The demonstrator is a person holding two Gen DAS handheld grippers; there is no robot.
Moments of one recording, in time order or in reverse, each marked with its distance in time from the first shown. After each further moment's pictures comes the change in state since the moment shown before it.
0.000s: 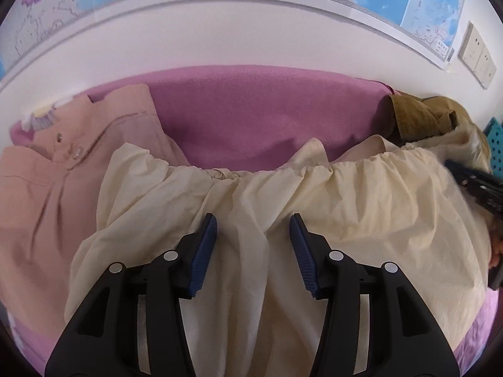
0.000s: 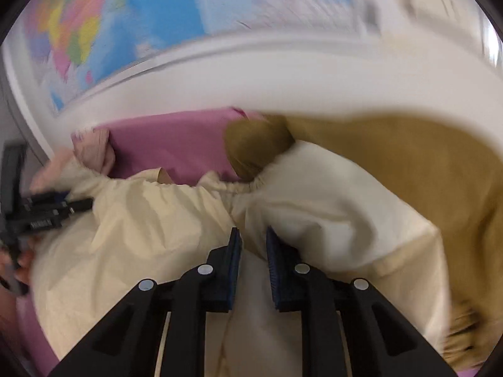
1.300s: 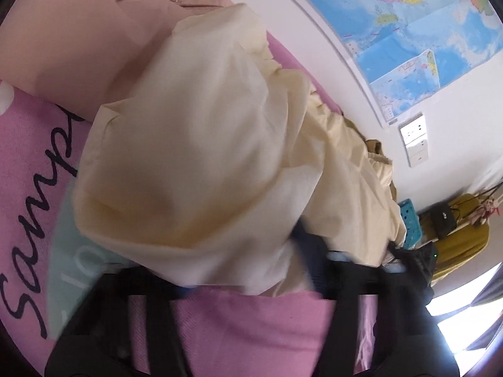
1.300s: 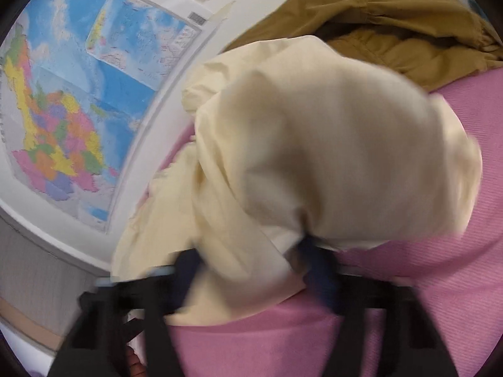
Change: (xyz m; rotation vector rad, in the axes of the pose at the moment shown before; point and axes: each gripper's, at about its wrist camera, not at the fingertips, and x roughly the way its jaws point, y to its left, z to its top) left arm -0.058 0.066 -0.143 -0.500 -0.064 -0.449; right arm -0.080 -0.023 -0.145 0.636 -0.149 0.273
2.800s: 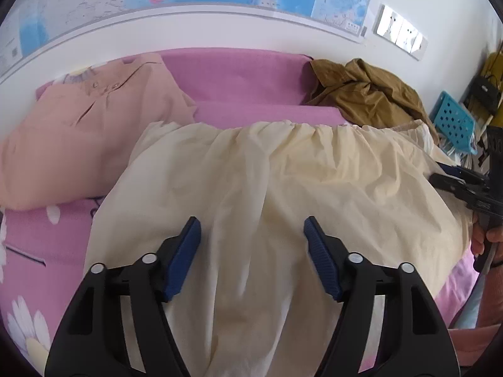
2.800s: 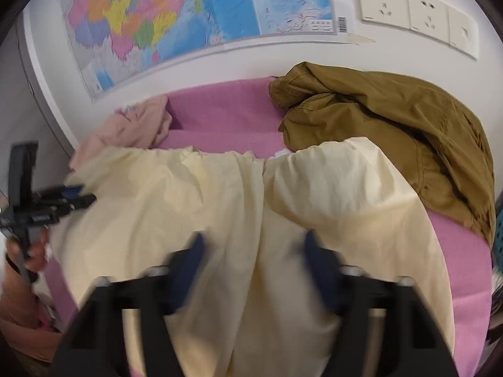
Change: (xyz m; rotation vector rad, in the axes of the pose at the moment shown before) left arm -0.012 -0.094 -0.039 0.549 0.046 0.334; right arm -0.004 0.081 -0.034 -0.710 0.111 -0.289
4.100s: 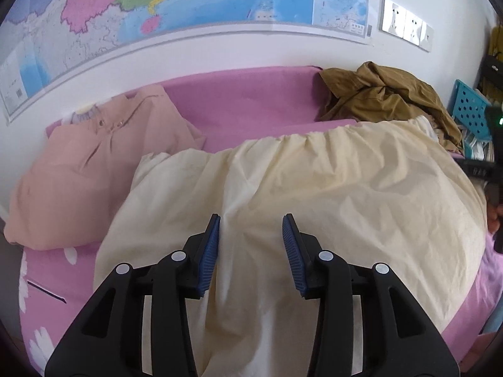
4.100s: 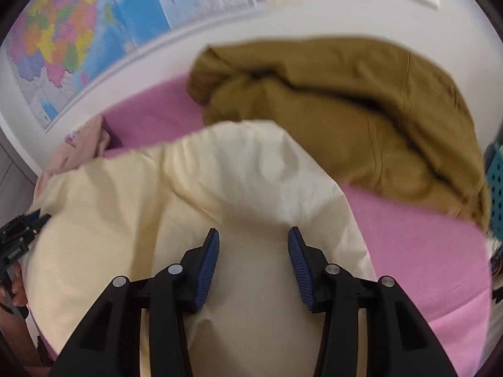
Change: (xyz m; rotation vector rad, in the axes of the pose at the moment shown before) left arm 0.017 -0.014 0.020 0.080 -0.068 0.140; right arm 0.034 -0.074 0.007 0.222 0.053 -0.086
